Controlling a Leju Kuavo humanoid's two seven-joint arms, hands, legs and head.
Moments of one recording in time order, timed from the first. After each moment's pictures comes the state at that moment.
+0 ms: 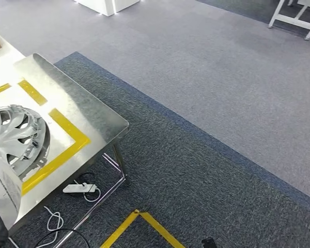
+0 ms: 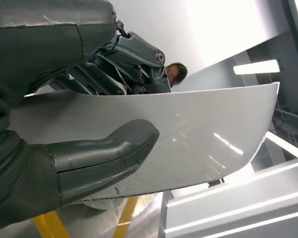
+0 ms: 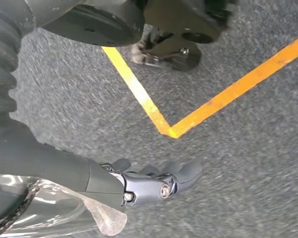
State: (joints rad) left arm 0.46 -0.34 0.26 -2.02 -0.23 0.55 -0.69; right arm 0.06 0.32 -0.76 -0.52 1.04 -0.09 -0.29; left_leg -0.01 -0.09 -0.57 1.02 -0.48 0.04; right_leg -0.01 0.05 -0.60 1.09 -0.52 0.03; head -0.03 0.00
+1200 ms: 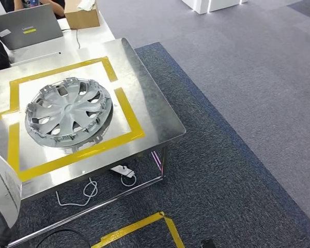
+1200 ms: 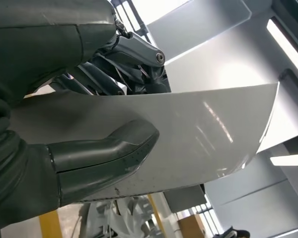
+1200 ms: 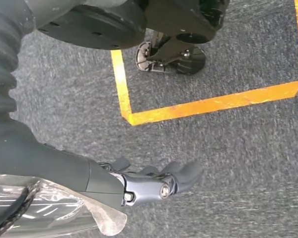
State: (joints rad) left arm 0.47 -0.32 0.21 -2.03 -0.27 0.63 -0.69; right arm 0.07 0.32 -0.72 -0.52 1.02 -0.09 -0.26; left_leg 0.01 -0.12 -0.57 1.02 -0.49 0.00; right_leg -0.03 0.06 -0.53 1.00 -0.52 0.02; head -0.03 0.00
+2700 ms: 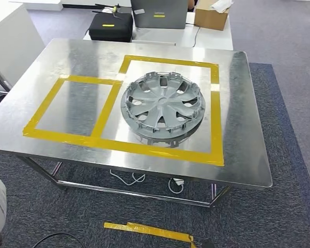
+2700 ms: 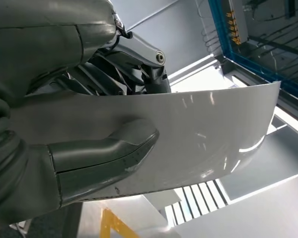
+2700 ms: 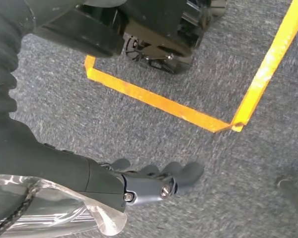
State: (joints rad) left arm 0.48 -0.34 0.23 -2.05 -0.30 0.69 -0.69; right arm 0.07 0.32 -0.70 -0.52 1.00 -0.10 -0.27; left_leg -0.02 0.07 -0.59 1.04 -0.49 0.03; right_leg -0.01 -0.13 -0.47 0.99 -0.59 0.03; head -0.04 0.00
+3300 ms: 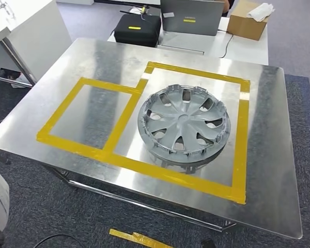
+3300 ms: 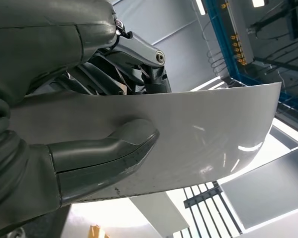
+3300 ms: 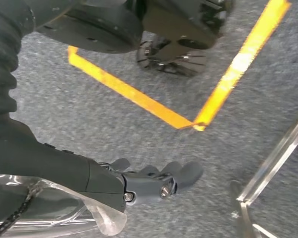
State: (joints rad) left arm 0.48 -0.35 0.23 -2.06 -0.31 0.70 -0.69; right arm 0.08 0.32 -0.70 -0.53 0.98 -0.08 -0.27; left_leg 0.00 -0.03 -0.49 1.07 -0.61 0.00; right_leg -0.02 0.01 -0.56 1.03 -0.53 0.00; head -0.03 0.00
